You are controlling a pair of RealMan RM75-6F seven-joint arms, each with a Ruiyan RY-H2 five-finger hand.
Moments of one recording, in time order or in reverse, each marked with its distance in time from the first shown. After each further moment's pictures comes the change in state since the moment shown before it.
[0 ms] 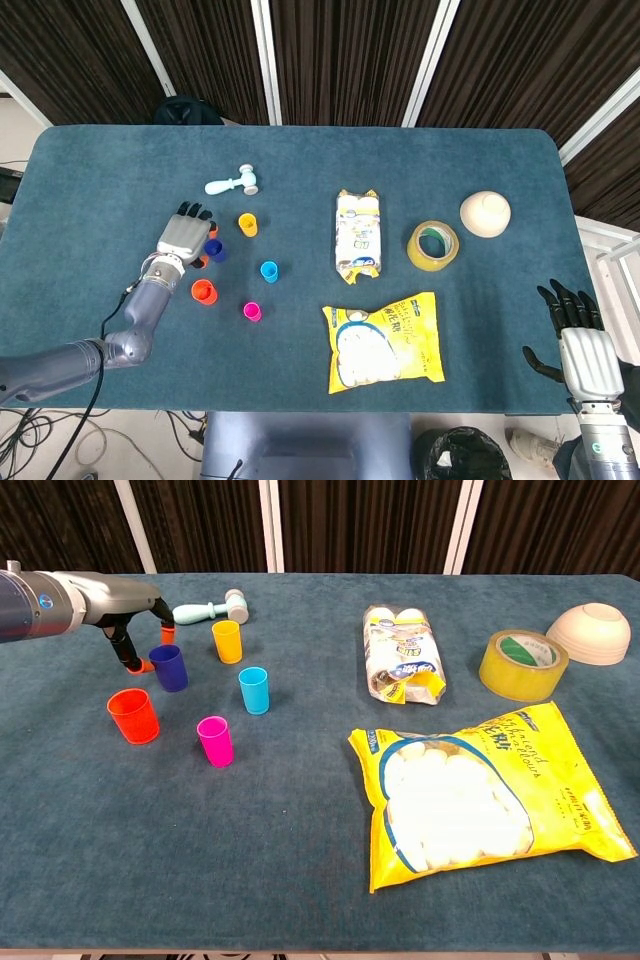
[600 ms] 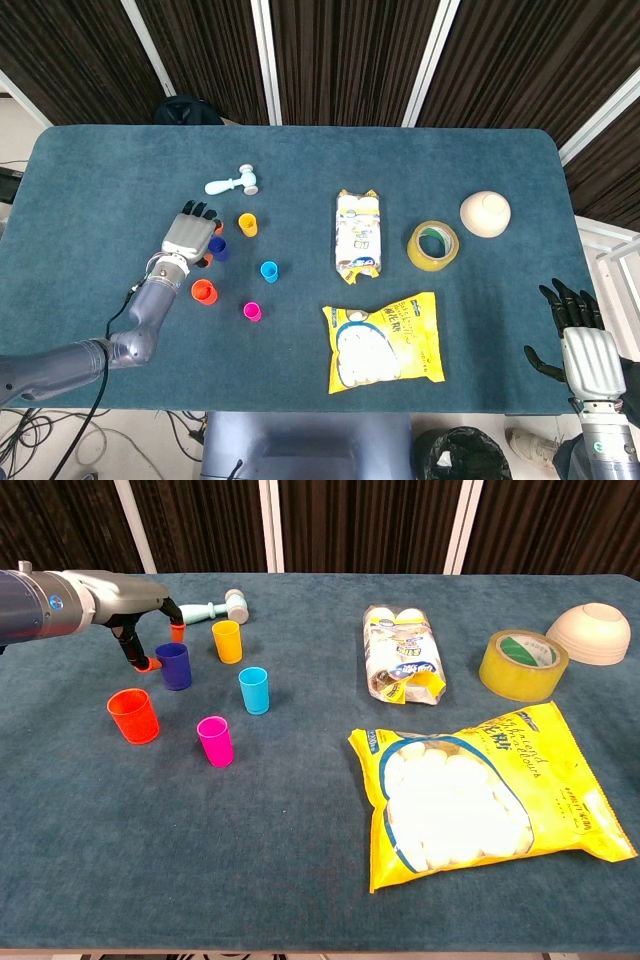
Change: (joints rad) left arm -0.015 -0.016 0.003 0.001 0.002 0.013 0.023; right arm 0.000 0.005 0.003 -0.001 0.007 -0.003 0.010
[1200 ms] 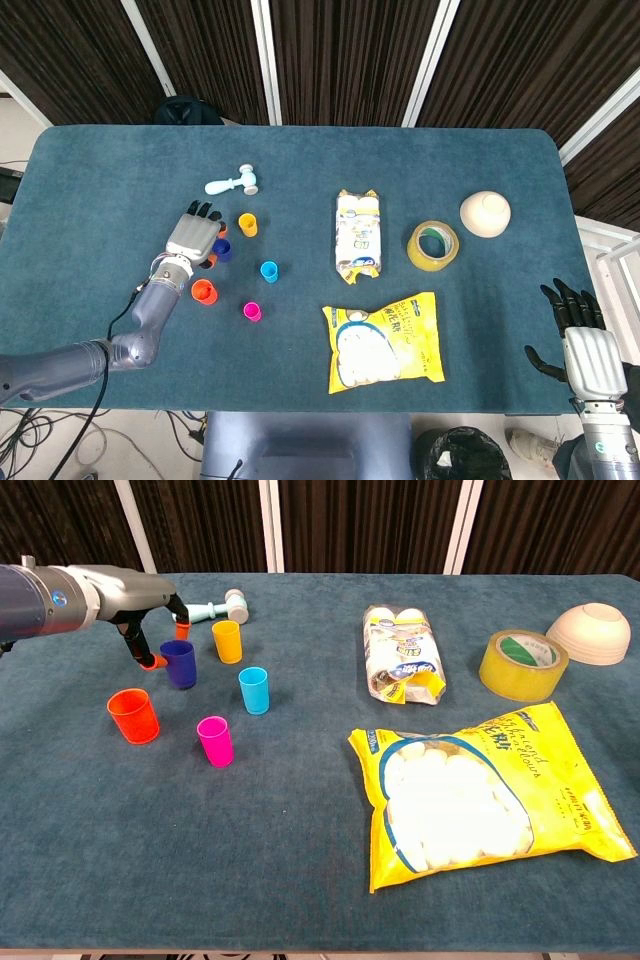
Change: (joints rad) left arm -0.006 0.027 -0.007 -0.059 0.014 0.030 0.010; right arm -0.002 0.006 0.003 -0.006 0.001 0.003 0.008
